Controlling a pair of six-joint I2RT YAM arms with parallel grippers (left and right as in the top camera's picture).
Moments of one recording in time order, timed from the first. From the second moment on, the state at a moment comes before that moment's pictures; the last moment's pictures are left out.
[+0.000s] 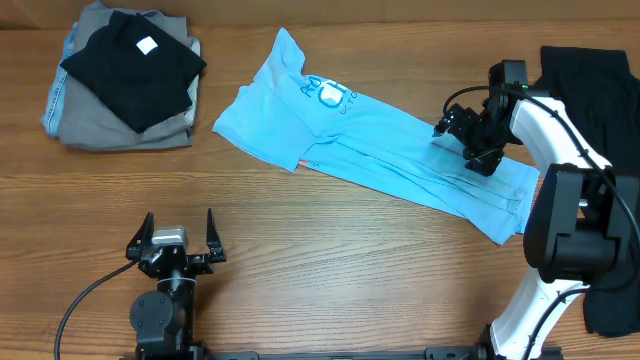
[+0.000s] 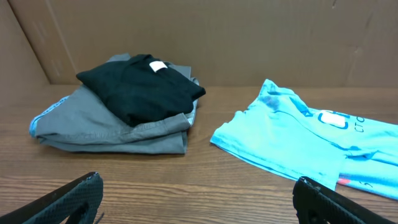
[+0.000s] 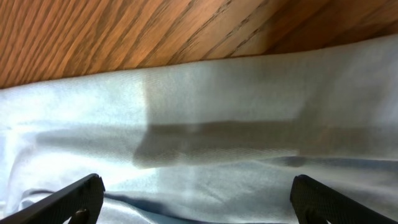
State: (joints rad) left arm 0.08 0.02 0.01 -0.07 0.00 0.00; right arm -0.08 2.05 1.50 -0.88 -0.27 0.62
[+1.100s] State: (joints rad) left arm 0.08 0.82 0.66 -0.10 0.61 -0.06; right arm -0.08 2.05 1.50 -0.89 -0.33 0.62
